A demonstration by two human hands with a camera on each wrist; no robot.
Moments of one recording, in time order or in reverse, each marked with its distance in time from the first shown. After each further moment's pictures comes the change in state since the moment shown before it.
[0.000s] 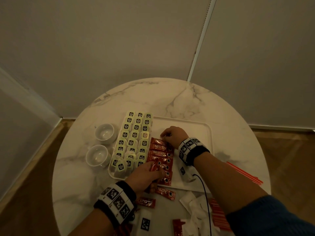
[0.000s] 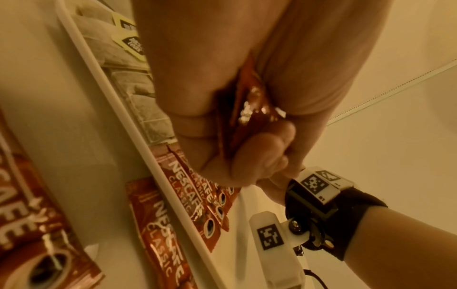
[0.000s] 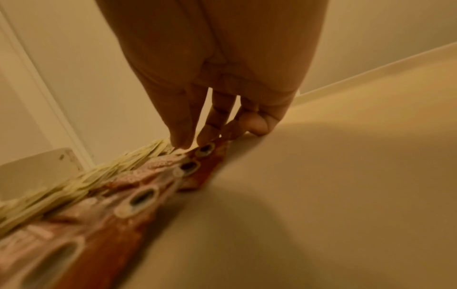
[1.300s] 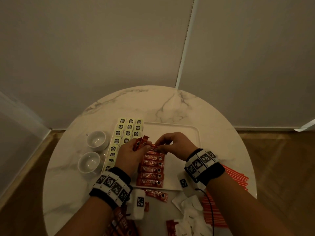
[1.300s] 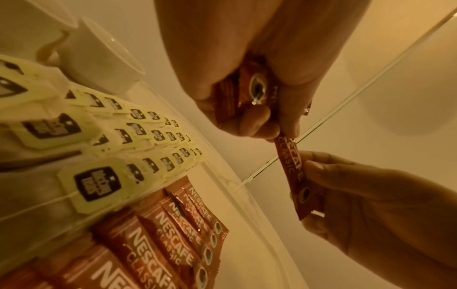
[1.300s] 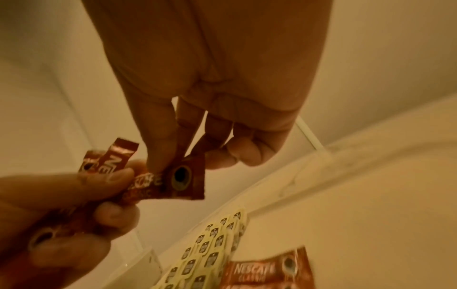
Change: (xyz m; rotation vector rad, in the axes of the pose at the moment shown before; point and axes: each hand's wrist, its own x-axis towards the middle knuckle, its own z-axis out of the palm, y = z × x) left_hand -0.002 0.055 0.001 0.088 0.395 0.525; right_hand -0.098 -0.032 -0.055 0.353 -0.009 -0.165
